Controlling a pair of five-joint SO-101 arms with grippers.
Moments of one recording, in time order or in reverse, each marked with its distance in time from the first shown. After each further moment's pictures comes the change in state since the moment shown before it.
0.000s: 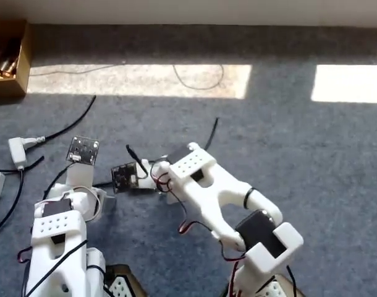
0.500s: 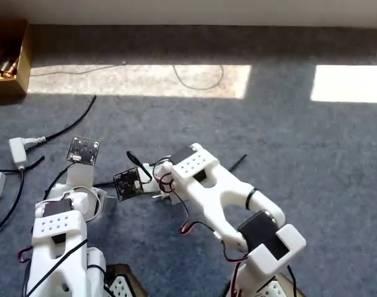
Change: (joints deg) left arm 0.0 -0.1 0.2 0.0 0.0; right arm 1.2 0.4 1.8 -0.5 6.8
